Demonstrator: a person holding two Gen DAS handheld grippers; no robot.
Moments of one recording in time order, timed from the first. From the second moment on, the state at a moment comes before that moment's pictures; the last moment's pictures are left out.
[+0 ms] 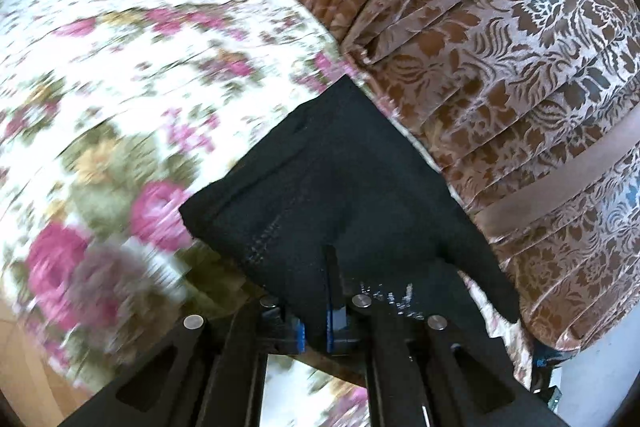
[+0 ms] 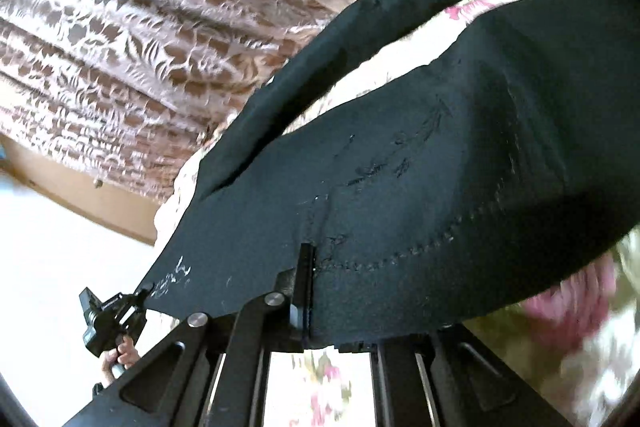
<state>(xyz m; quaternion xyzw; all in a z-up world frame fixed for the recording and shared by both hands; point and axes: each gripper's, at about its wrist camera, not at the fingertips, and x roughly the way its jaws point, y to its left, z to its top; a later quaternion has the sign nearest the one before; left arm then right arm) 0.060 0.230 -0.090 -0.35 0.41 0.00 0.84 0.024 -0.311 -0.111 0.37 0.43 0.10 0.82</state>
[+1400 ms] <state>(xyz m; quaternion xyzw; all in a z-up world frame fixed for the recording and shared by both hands) -0.001 0.254 -0.065 -0.23 0.40 0.18 0.87 -0.050 -0.581 -0.113 0.38 0.38 -0.26 0.80</state>
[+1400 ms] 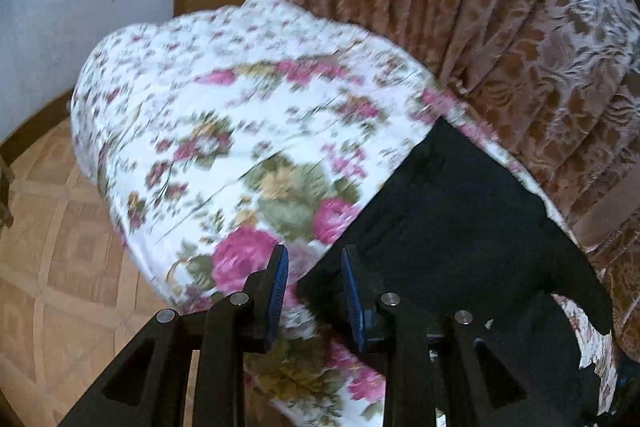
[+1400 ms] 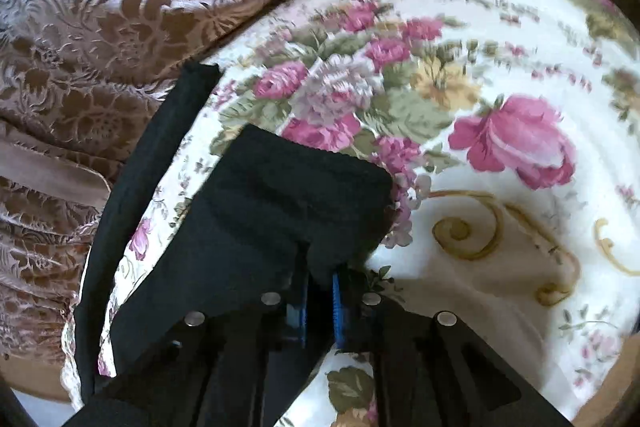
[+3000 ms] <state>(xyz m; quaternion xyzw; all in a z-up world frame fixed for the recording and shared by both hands) 0.100 0.236 -0.053 -0.27 0.45 -0.02 0.85 0.015 -0.308 -0.109 0.17 0.49 0.04 0.86</state>
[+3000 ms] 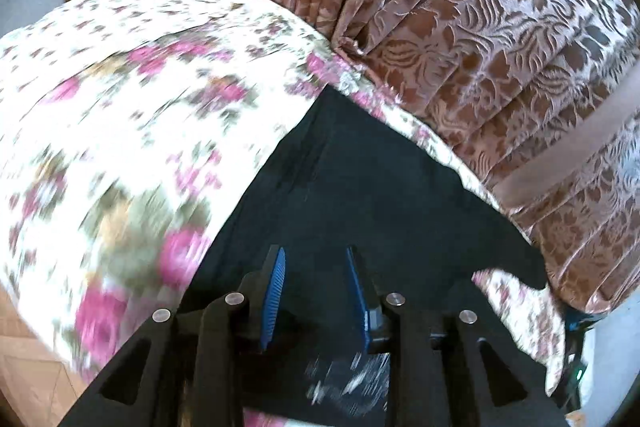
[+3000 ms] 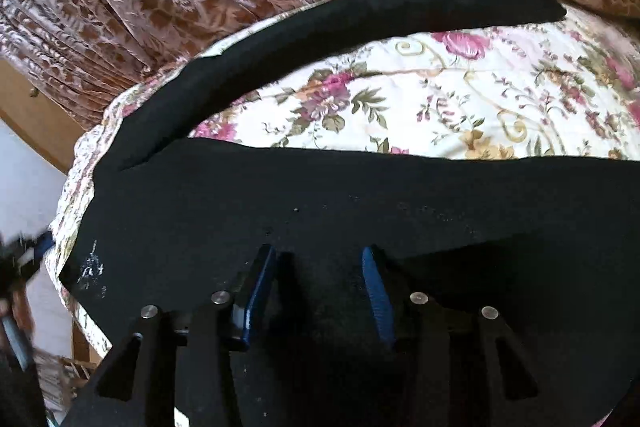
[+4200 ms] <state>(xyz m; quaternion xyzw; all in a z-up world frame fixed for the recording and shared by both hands) 0.234 0.182 0.015 -0.16 0.36 -0.20 0.90 0.063 -0.274 -0.108 0.17 0.49 0.05 0.85</state>
